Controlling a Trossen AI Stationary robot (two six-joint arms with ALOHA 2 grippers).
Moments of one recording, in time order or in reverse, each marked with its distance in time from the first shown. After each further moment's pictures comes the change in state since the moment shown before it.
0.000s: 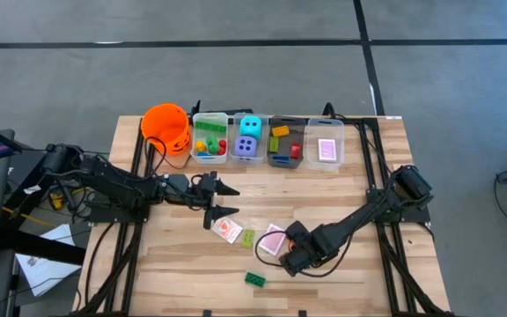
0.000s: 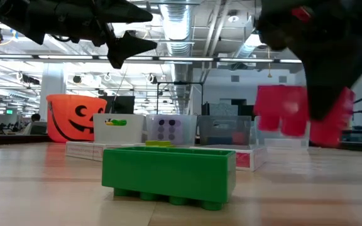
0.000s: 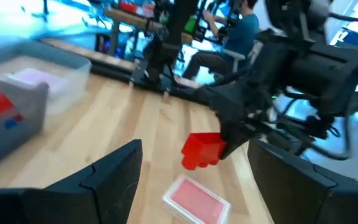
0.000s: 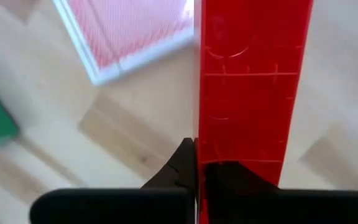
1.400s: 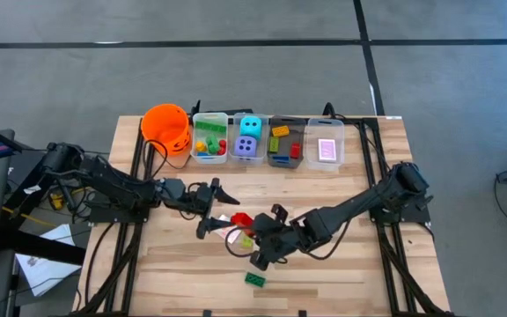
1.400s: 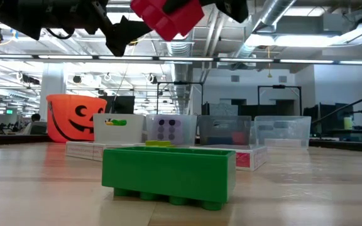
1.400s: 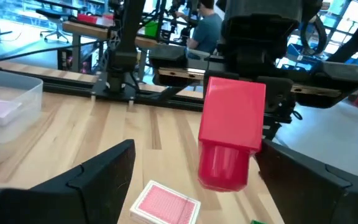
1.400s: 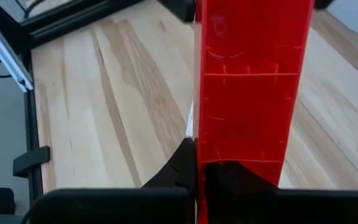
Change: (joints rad) left arm -0.062 -0.002 0.000 0.053 0.067 0.096; right arm -0.101 -0.004 0.243 0.349 0.289 -0.721
